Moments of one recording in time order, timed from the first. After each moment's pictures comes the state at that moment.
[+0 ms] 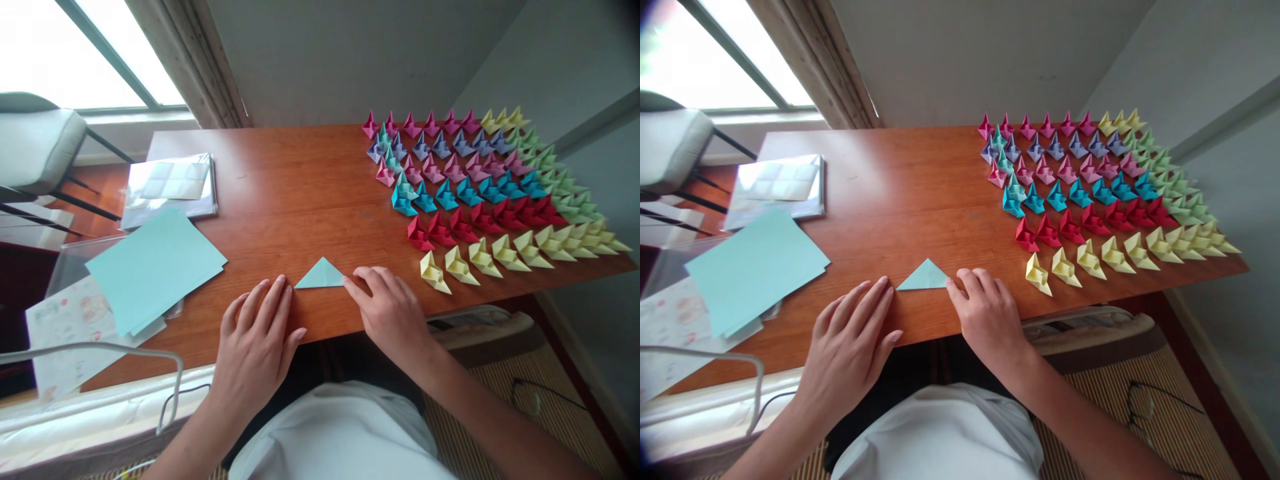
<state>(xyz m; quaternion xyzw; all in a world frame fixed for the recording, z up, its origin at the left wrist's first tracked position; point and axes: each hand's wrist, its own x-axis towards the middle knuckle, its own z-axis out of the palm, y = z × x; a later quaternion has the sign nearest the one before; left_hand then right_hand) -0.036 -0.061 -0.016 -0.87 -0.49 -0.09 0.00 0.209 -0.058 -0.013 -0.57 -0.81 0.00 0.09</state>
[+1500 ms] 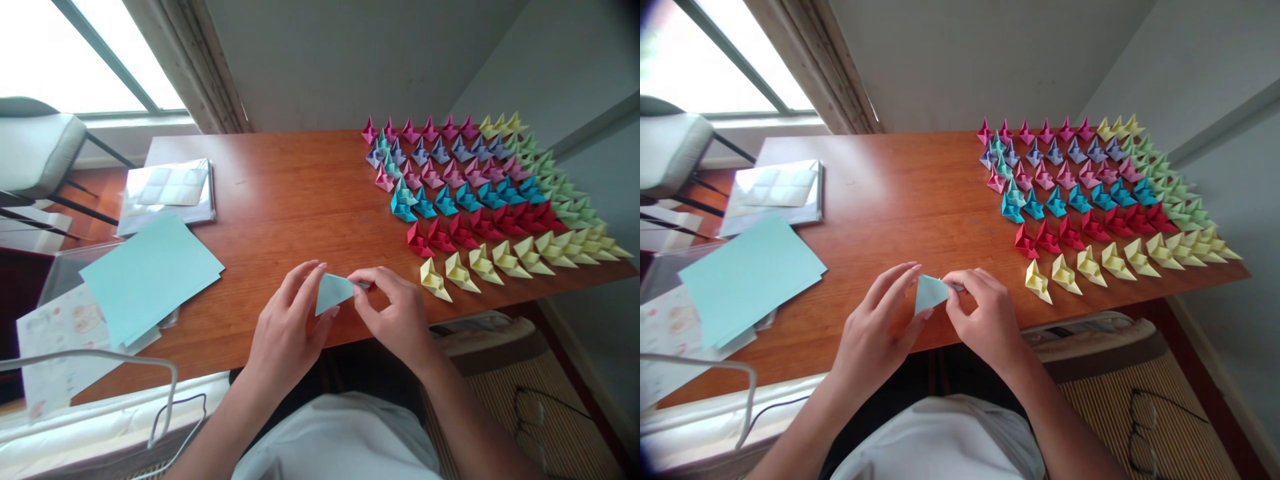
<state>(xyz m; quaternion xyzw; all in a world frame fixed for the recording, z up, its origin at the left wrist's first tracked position) 0.017 -0.030 0.002 -0.80 -0.50 -0.27 -0.19 0.204 -0.036 0.005 -0.57 -0.67 0.24 0.41</state>
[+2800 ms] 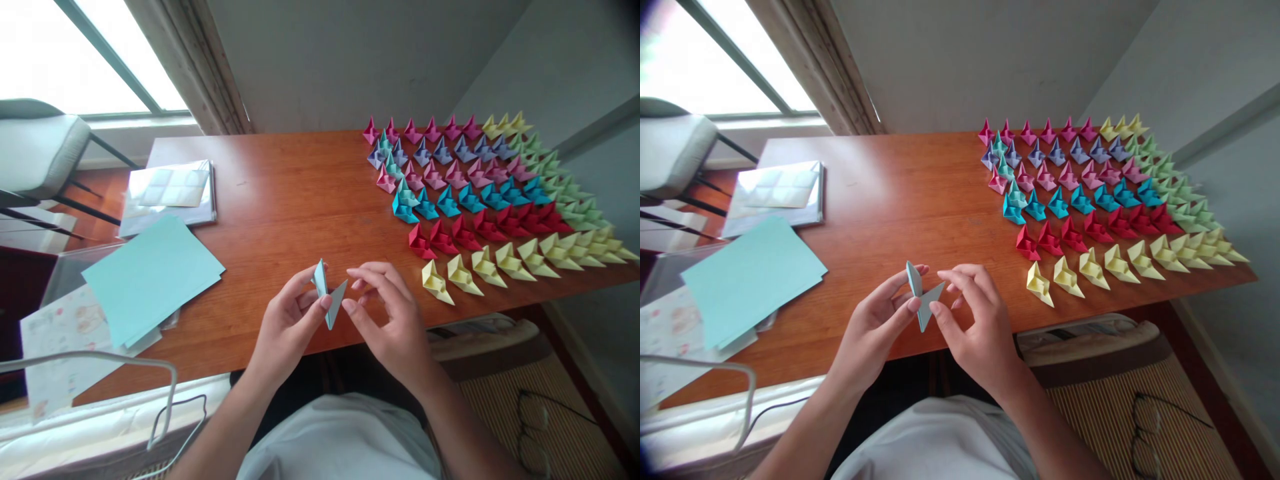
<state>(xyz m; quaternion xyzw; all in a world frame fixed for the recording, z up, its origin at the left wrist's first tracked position) 0.028 -0.024 0.009 -0.41 -0.46 -0.41 -0.67 0.192 -0.049 0.013 -0.56 -0.62 0.31 0.45</state>
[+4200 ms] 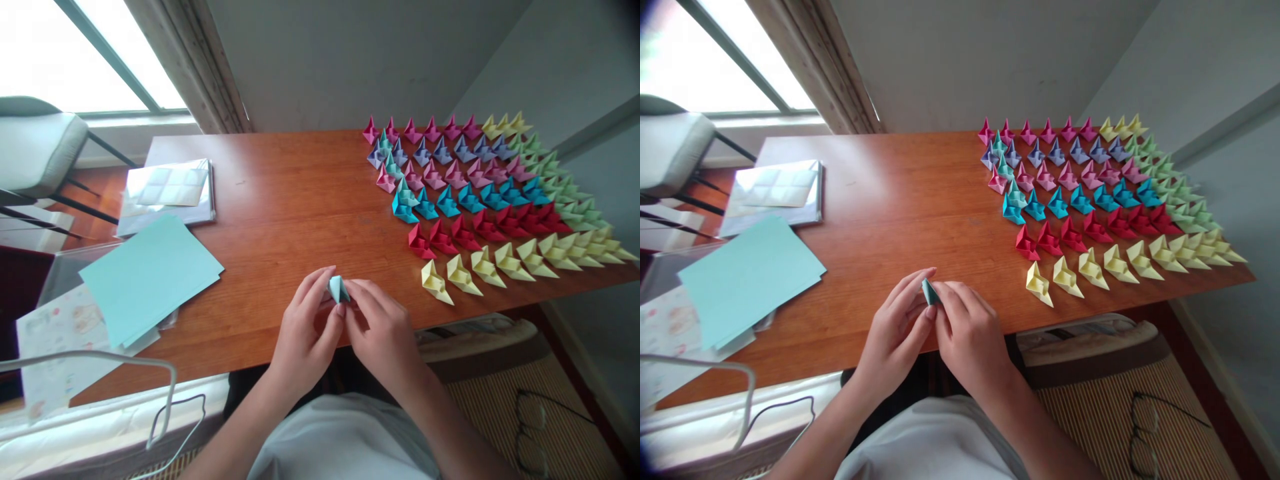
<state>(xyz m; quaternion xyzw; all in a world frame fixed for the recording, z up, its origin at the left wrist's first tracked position) 0.038 -0.036 -0.005 -0.64 -0.47 -0.37 -0.48 0.183 -0.053 -0.002 -0.57 -0.71 0.17 0.37</state>
